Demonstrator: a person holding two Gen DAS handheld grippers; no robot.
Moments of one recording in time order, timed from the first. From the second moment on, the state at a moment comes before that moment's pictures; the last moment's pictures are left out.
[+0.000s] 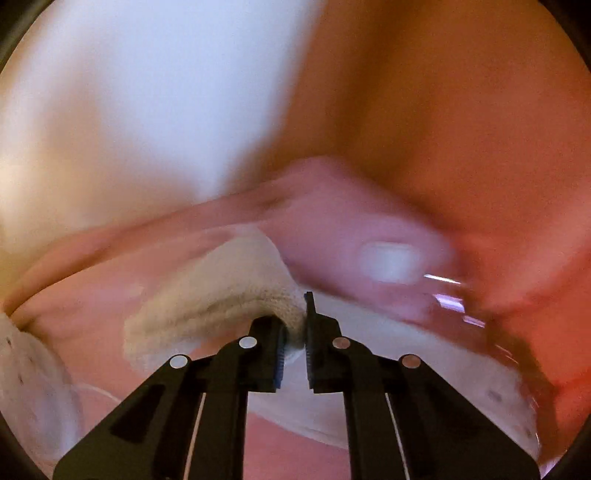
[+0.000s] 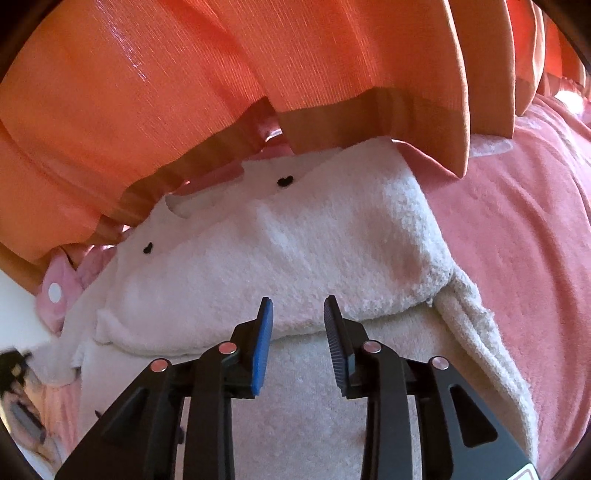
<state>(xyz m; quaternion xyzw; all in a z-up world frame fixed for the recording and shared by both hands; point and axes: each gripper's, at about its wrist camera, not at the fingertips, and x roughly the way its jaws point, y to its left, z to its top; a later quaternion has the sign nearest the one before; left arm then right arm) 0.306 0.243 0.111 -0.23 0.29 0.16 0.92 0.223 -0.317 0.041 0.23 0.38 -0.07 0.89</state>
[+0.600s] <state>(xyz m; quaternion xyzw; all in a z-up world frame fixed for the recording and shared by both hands) 0.284 0.017 0.055 -0.20 0.38 -0.06 0.90 0.226 -0.323 0.048 0.25 0.38 -0.03 0.89</state>
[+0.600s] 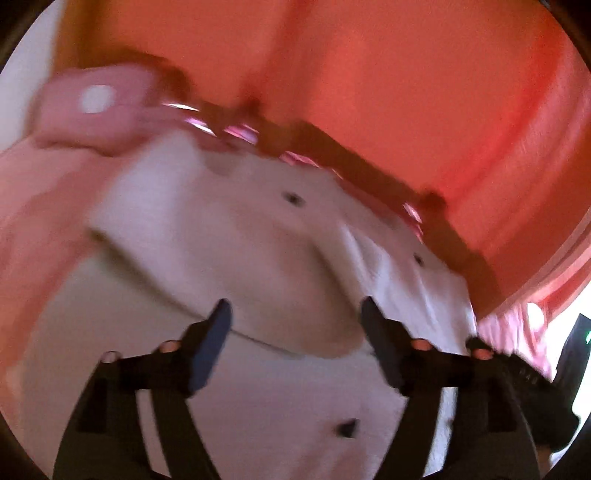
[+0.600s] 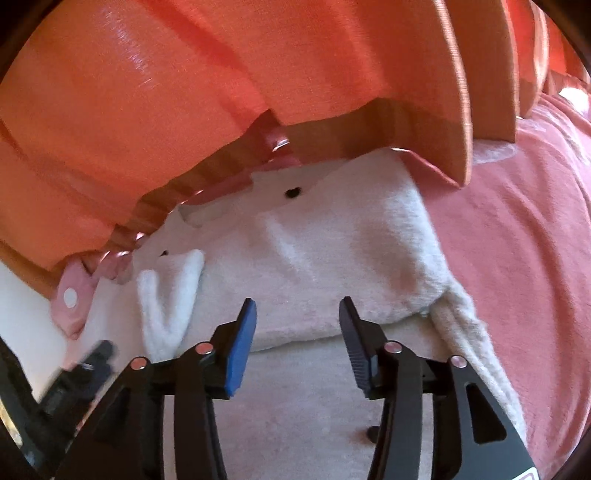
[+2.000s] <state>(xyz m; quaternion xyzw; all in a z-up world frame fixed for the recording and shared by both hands) 0.303 0.128 -0.010 -0.37 0.42 0.02 0.83 0.261 -0.353 0.006 0.32 0.41 -0.06 0.85</state>
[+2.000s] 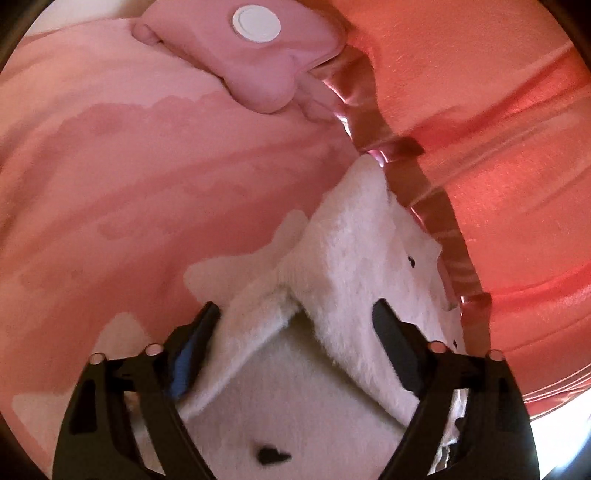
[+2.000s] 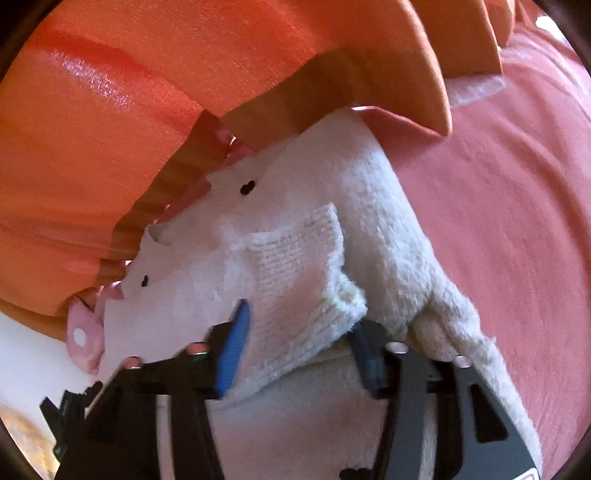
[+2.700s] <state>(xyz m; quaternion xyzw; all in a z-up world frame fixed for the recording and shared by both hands) 0.309 0.129 -0.006 -0.29 0.41 0.08 0.86 0.284 -0.360 0.045 0.24 0.35 -0.02 0.90</state>
